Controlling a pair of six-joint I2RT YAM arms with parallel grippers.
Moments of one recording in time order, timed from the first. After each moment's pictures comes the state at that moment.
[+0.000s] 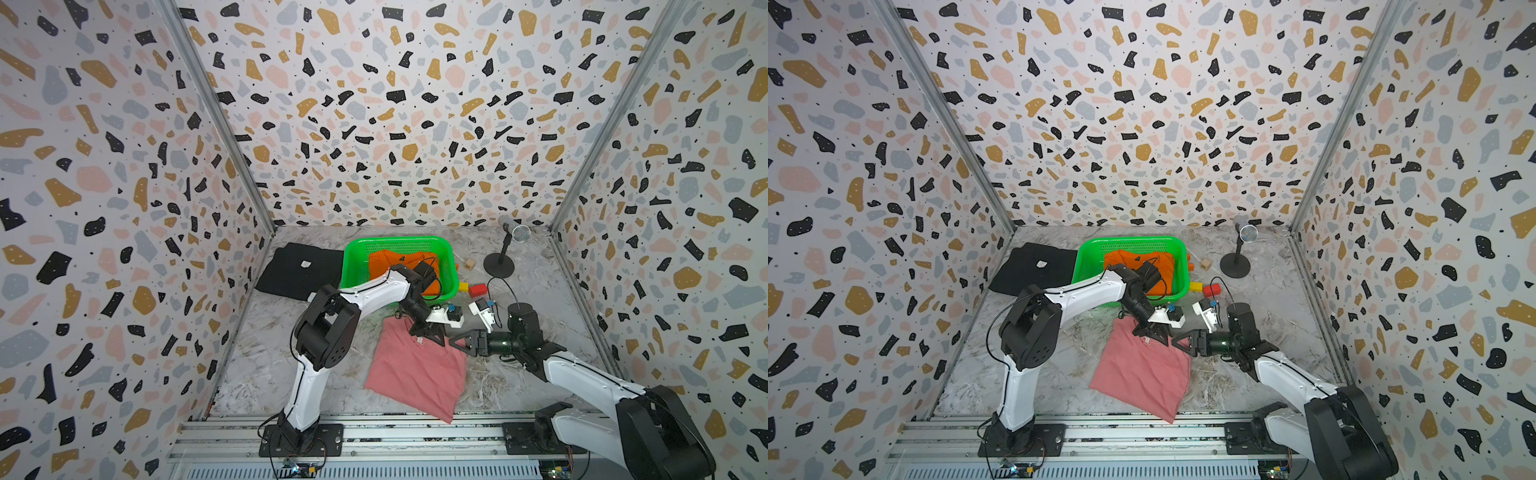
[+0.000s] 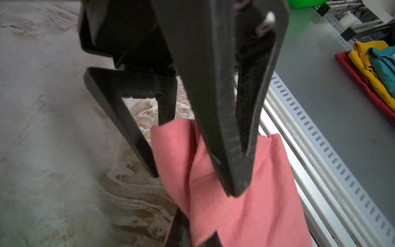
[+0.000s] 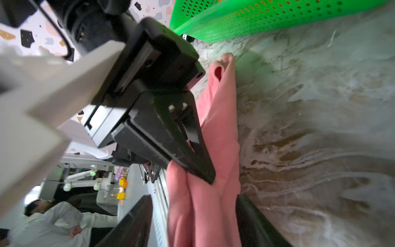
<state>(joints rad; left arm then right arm) -0.73 2.08 1.60 -1.02 0.91 1.22 0.35 1.12 0.35 0.17 -0.96 0.55</state>
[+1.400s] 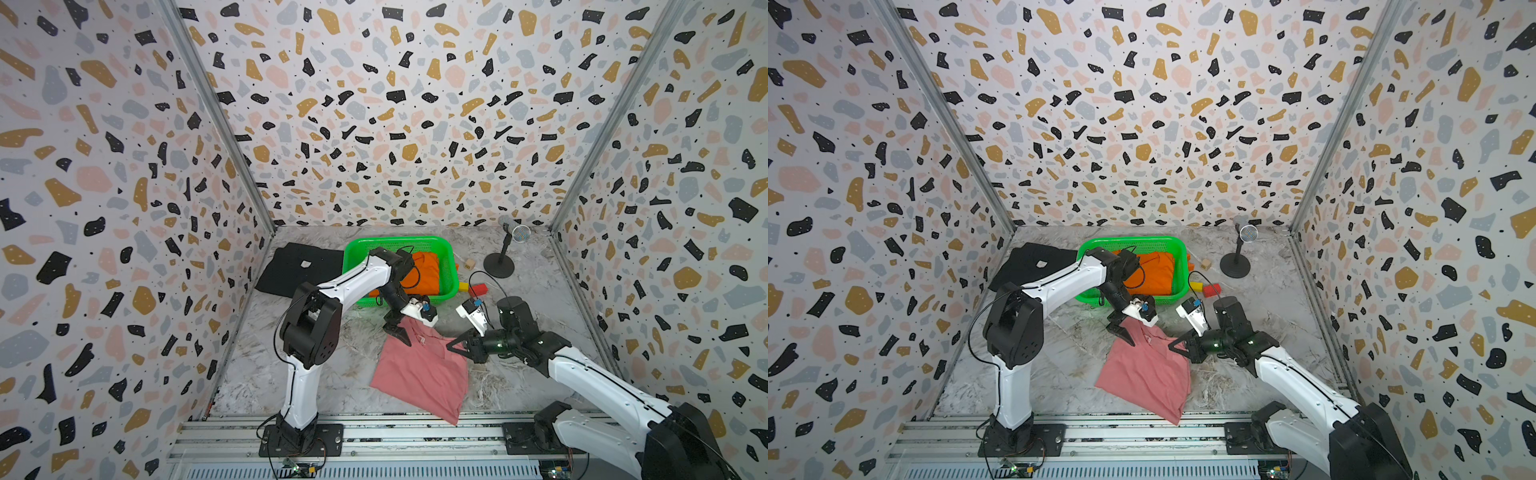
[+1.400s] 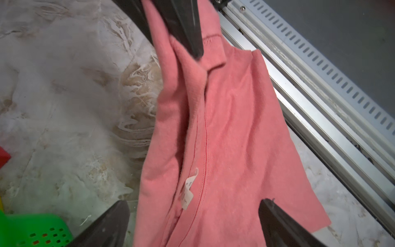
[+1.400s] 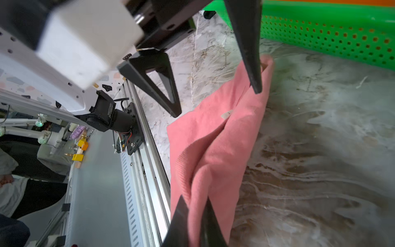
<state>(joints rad) -0.60 2.03 1.67 -1.29 0.71 1.72 0.51 1.03 0.56 -0.27 -0.80 0.13</state>
